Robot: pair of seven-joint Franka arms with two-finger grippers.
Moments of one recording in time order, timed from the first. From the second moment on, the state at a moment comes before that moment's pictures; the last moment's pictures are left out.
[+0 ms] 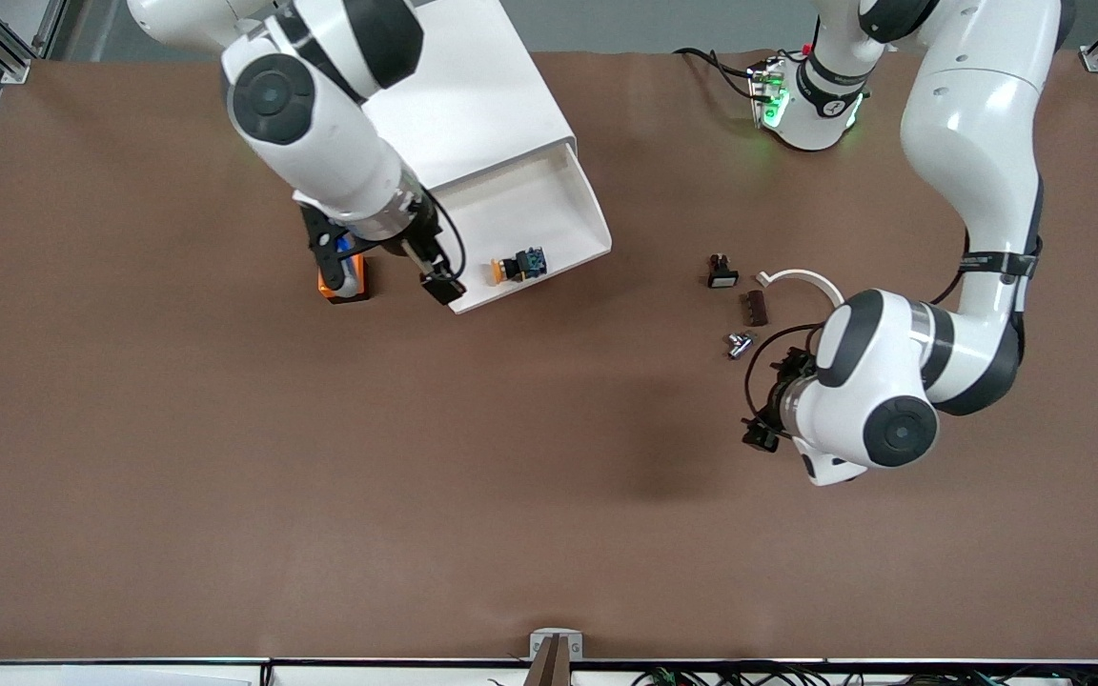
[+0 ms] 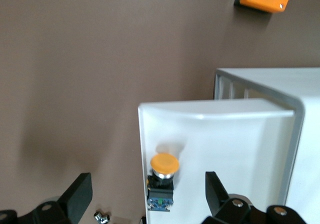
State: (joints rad) left arm -0.18 0.75 -0.21 -1.22 -0.02 1.69 -1.36; right arm 0.69 0.21 -0.08 -1.64 0.25 1.87 1.73
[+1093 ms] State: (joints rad) left arm -0.31 0.72 -0.34 -1.22 -0.02 1.74 -1.03; right arm 0.83 0.34 -0.08 -1.67 0.21 2.05 1.86
